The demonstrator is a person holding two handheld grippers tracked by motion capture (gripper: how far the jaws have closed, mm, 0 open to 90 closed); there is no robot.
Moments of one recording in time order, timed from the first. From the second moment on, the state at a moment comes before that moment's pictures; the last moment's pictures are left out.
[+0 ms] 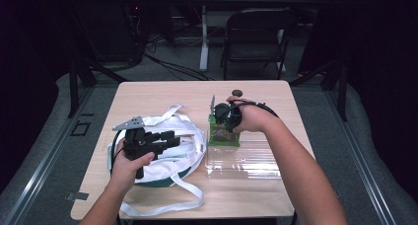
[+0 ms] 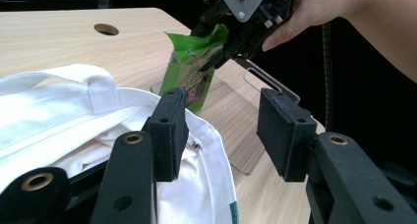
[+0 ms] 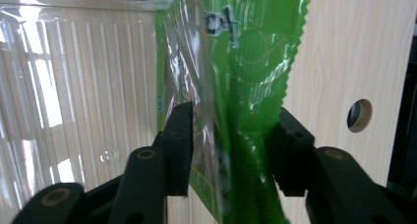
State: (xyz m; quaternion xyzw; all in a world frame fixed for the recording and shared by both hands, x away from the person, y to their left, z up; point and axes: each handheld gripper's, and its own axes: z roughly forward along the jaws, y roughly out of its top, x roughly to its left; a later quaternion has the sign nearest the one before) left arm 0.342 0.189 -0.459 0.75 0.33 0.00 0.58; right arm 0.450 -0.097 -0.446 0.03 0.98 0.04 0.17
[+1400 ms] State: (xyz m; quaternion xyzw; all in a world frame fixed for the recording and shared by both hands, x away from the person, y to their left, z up) left arm 0.342 0.189 -0.460 0.74 0.34 0.00 0.58; right arm 0.447 -0.099 -0.428 0.06 0.98 0.07 0.19
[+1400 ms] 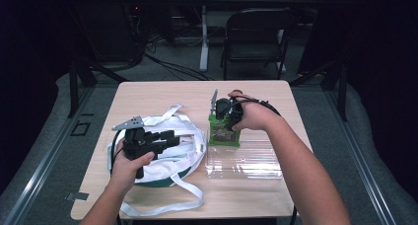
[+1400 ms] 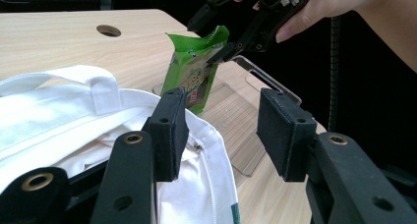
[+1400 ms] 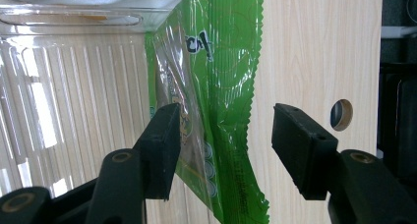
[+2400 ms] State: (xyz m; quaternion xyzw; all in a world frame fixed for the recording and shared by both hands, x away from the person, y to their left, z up) left arm 0.351 0.190 -0.463 0.74 0.35 0.00 0.57; right arm 0.421 -0.103 -0.399 0.06 0.97 0.11 0.21
